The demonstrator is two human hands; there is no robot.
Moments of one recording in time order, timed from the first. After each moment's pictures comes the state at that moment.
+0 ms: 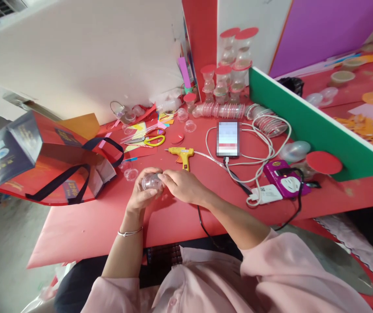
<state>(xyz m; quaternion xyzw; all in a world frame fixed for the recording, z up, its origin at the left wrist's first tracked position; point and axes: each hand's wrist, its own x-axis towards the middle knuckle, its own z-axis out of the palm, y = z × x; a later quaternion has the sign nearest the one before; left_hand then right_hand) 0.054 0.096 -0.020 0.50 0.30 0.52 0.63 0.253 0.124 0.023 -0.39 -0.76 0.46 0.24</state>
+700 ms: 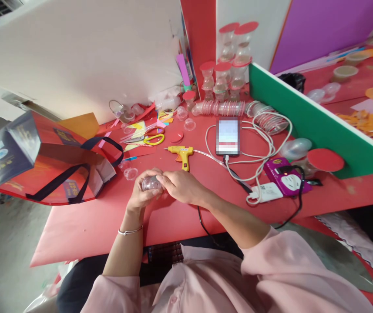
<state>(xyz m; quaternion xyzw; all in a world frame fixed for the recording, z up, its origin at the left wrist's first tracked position) 0.055 0.098 -0.021 0.54 0.30 0.50 0.61 0.251 0.121 0.027 -0.39 -0.76 0.47 0.22</state>
